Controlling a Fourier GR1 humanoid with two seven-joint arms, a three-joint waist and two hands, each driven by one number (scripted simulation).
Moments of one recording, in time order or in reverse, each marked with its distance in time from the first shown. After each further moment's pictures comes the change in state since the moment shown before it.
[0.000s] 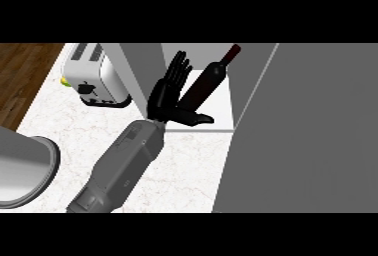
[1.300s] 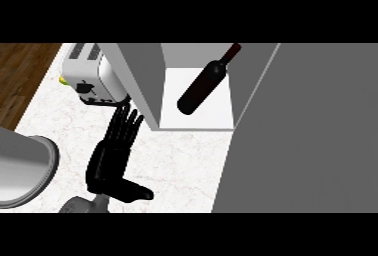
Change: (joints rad) left arm 0.694 0.219 -0.074 -0.741 0.030 -0.057 0.067; right arm -0.043 -0.118 0.036 -0.001 0.000 0.114 -0.007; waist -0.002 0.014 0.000
